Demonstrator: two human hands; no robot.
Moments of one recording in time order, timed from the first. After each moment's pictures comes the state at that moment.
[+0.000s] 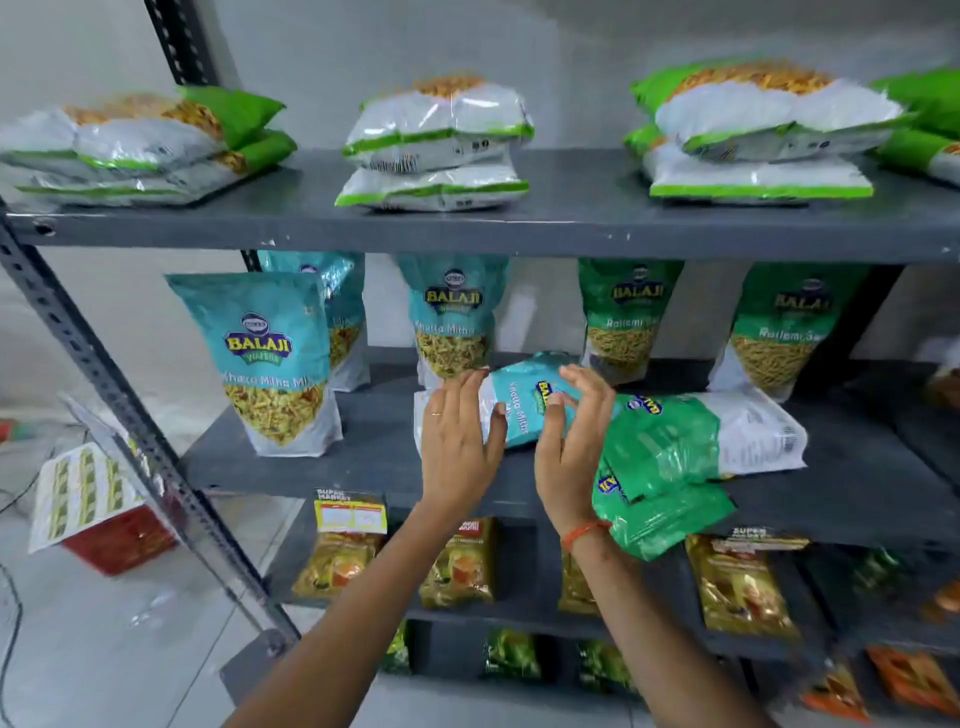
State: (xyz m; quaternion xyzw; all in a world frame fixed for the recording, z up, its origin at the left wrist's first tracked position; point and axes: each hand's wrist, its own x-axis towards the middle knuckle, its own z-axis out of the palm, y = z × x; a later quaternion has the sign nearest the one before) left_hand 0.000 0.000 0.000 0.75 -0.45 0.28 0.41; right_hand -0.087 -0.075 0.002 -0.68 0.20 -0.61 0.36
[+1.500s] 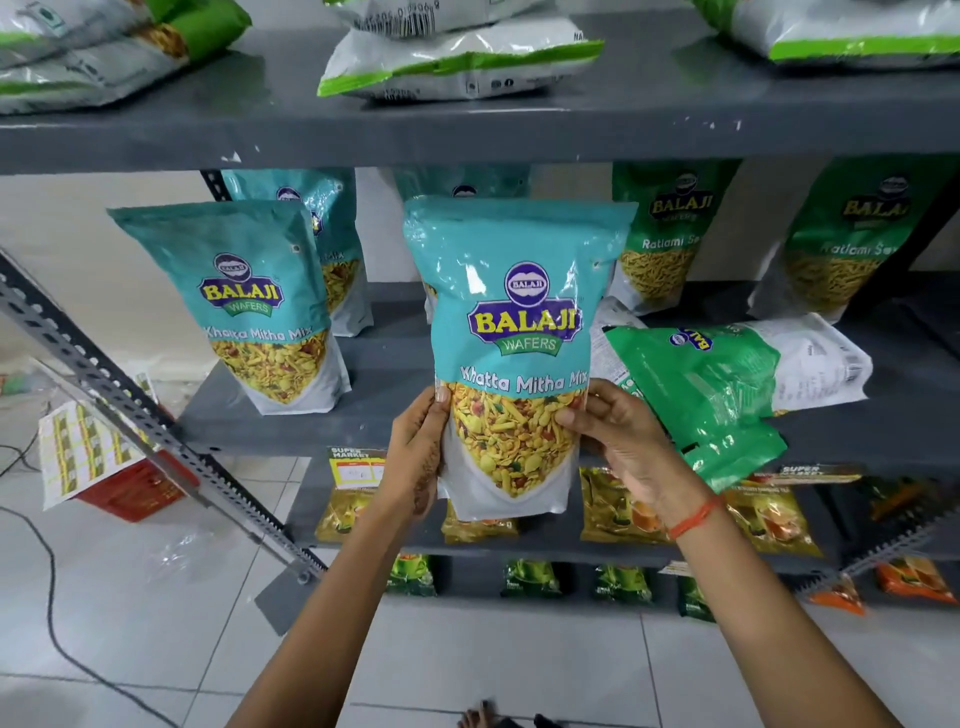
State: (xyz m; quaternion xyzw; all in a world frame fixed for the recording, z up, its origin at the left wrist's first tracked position) left_hand 0.049 0.058 -0.049 0.56 -0.26 -0.30 0.73; right_hand -0.106 -0.109 -0.042 -0.57 0.18 -0.22 0.77
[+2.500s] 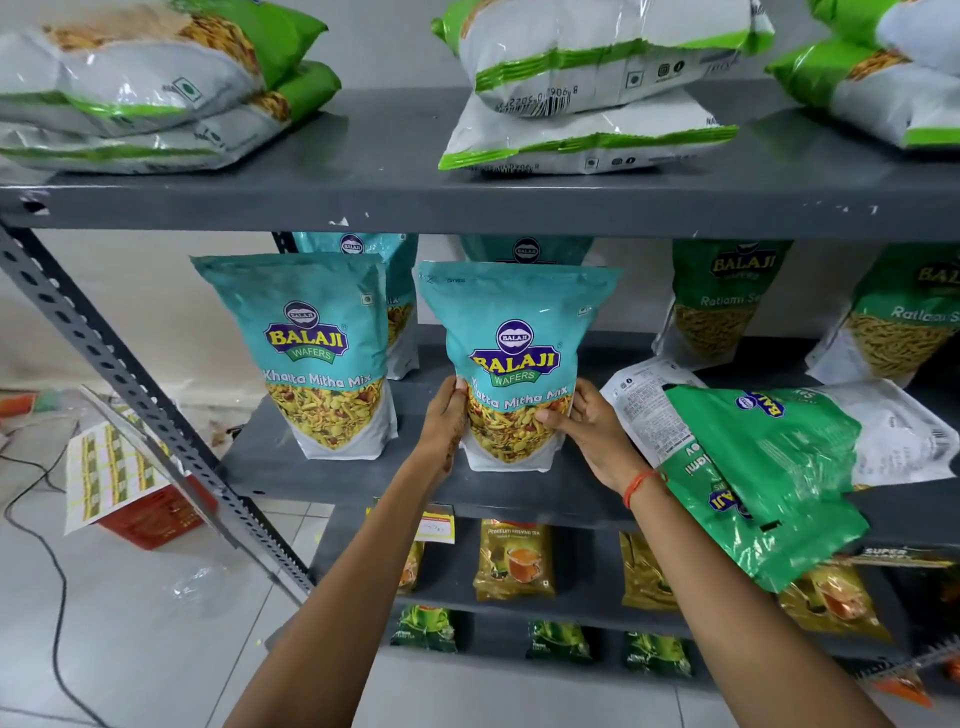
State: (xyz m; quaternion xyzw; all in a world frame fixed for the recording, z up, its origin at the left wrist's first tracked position) left_hand 0.170 0.006 -0.060 0.65 -0.21 -0.28 0.68; right_hand 0.029 -0.132 -0.070 -0.60 0.15 -0.24 0.75
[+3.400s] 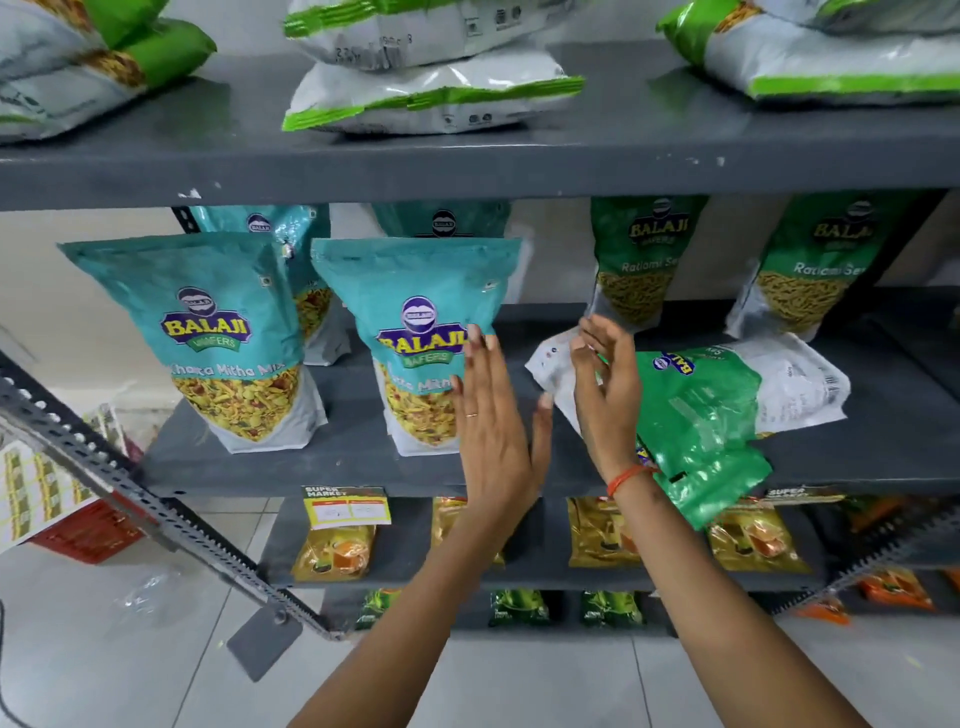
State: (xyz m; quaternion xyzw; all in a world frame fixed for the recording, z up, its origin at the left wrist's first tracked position) left_hand 0.000 -0.029 -0.033 0.76 -0.43 0.14 0.47; right_hand -0.049 -0.133 -0.017 -0.63 0.27 -0.54 0.48
